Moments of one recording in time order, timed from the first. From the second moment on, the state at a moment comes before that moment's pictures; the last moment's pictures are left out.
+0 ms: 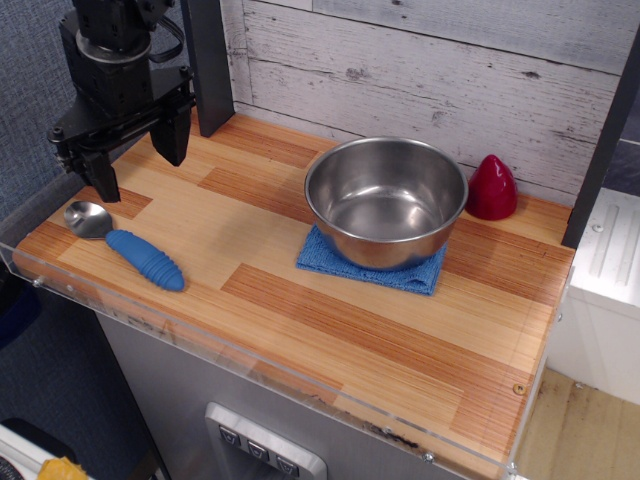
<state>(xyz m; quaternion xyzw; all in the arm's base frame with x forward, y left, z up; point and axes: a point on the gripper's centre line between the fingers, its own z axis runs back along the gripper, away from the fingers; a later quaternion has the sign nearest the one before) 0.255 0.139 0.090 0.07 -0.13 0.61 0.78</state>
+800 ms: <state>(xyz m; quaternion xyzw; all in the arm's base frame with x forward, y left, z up) 0.274 0.094 0.083 0.04 -0.12 0.55 0.82</state>
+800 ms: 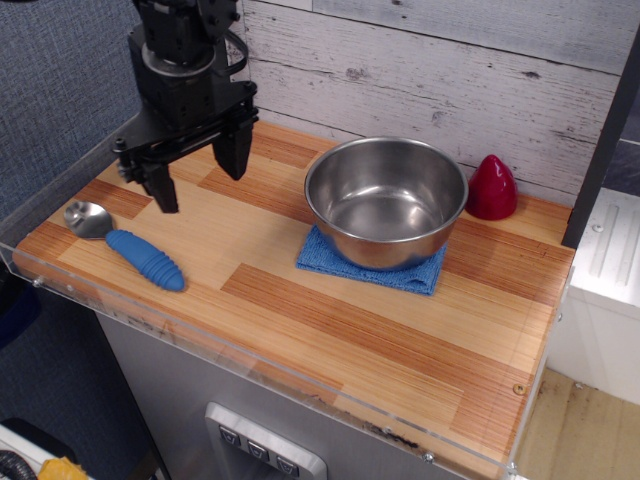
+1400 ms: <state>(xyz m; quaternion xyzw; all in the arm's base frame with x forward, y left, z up) 0.296 0.060 0.079 -0.08 -0.12 0.45 0.88</state>
